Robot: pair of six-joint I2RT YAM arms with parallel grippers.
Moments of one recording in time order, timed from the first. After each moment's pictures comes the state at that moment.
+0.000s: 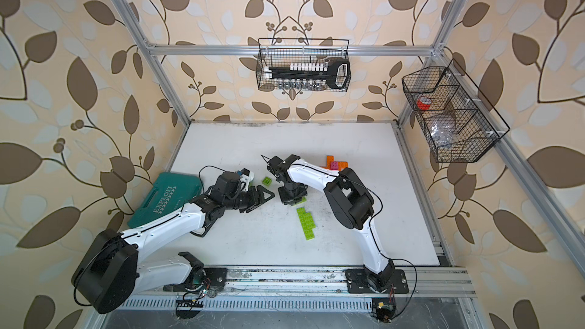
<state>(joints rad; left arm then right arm) -0.50 1.20 0.58 -0.07 0.45 -0.92 0.76 2.15 1.65 -1.09 0.03 0.51</state>
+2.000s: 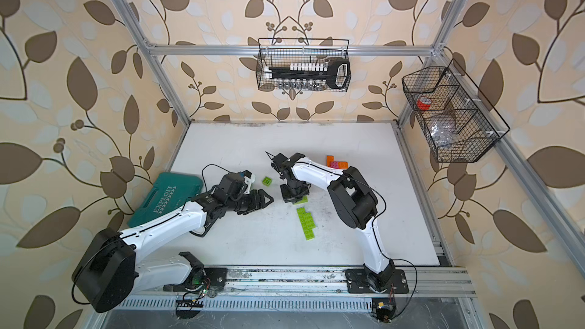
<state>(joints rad) -0.59 1.22 0.65 -0.27 0.29 -0.79 0.72 2.10 1.60 -1.05 -0.03 0.50</state>
